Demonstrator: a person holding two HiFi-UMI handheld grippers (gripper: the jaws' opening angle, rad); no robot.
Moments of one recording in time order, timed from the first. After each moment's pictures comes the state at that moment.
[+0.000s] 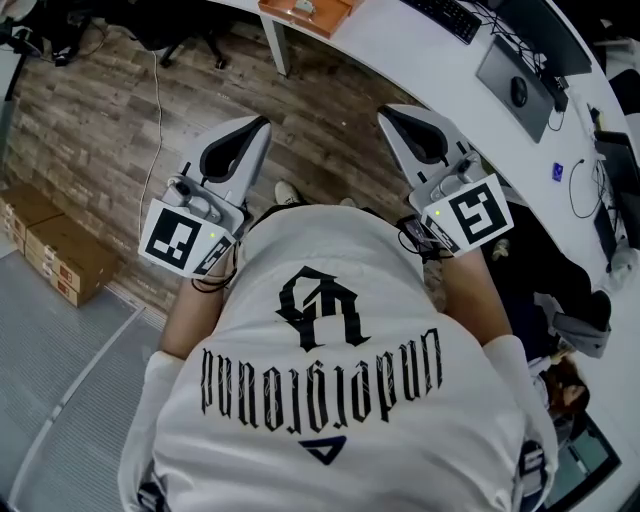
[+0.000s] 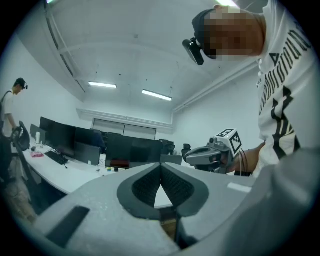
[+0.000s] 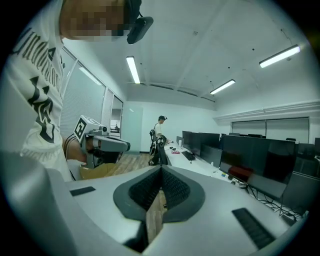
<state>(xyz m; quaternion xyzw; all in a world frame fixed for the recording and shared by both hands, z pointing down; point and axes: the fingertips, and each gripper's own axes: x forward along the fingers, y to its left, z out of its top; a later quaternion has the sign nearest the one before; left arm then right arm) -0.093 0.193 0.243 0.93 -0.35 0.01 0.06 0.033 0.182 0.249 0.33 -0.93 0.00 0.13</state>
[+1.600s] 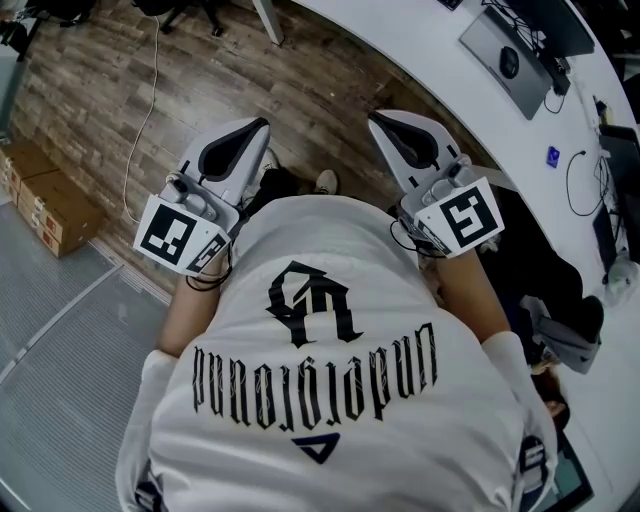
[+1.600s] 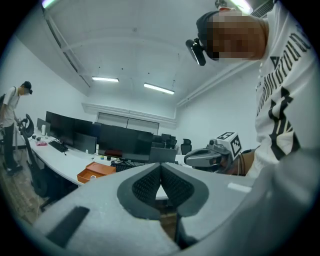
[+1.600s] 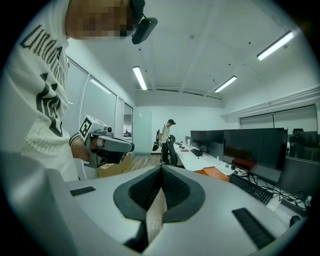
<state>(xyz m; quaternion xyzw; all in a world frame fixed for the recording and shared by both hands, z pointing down) 0.049 0.306 0.264 0.92 -0.38 0.03 0.09 0.166 0.291 0.276 0.27 -0.96 0.03 0.11</state>
